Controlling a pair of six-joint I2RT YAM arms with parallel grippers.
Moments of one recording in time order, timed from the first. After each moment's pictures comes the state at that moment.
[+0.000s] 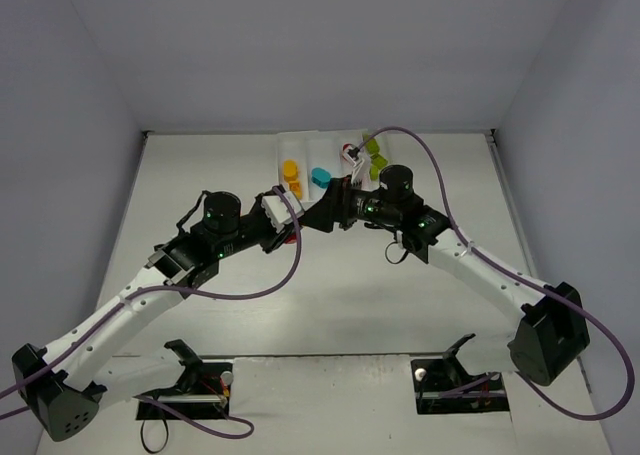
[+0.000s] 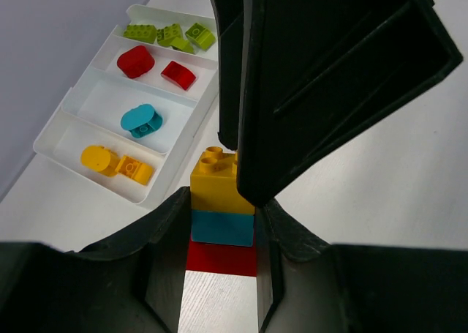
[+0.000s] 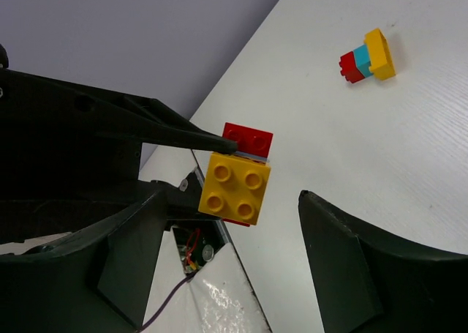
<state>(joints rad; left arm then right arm) -0.69 1.01 0.99 -0.28 0.24 0.34 0.61 1.33 0.99 0.12 -0.61 0.66</state>
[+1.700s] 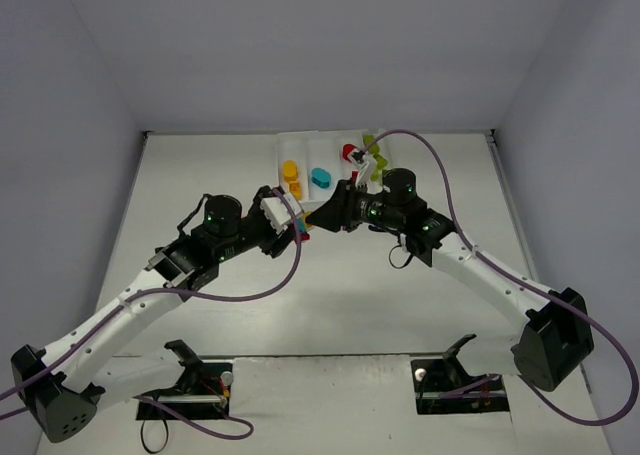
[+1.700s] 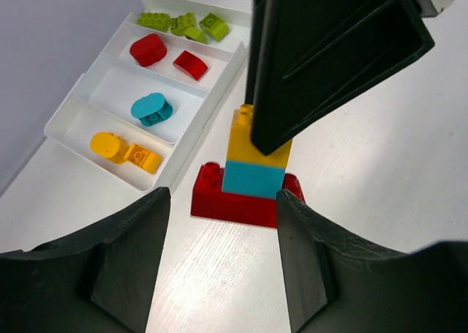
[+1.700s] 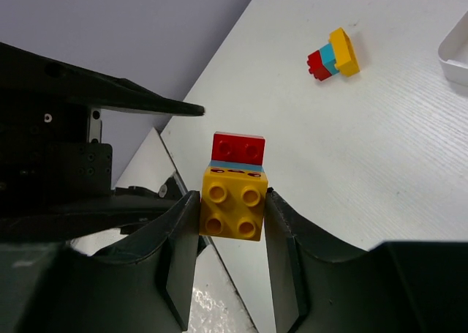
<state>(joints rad) -0.71 1.00 0.97 -0.28 0.18 0.35 0.62 1.30 0.96 0.08 -0.54 0.62</state>
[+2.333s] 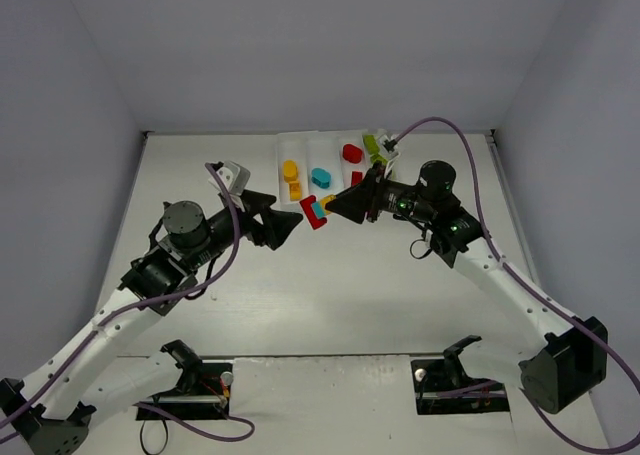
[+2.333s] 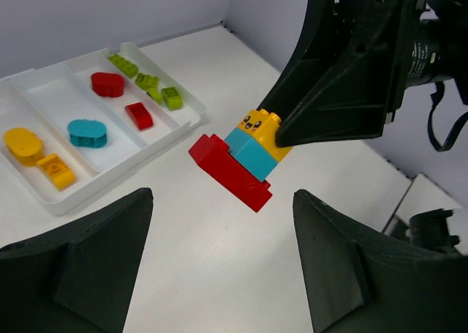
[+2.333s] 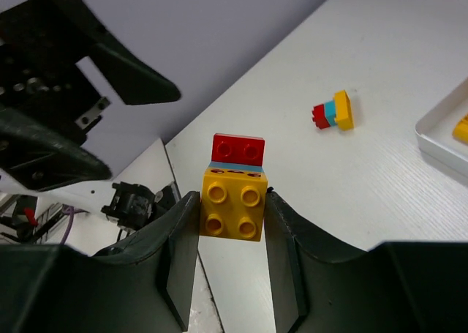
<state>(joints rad) -0.68 0.85 0.95 -0.15 0.13 -0.26 0.48 1.19 0.96 0.12 -0.70 0.52</state>
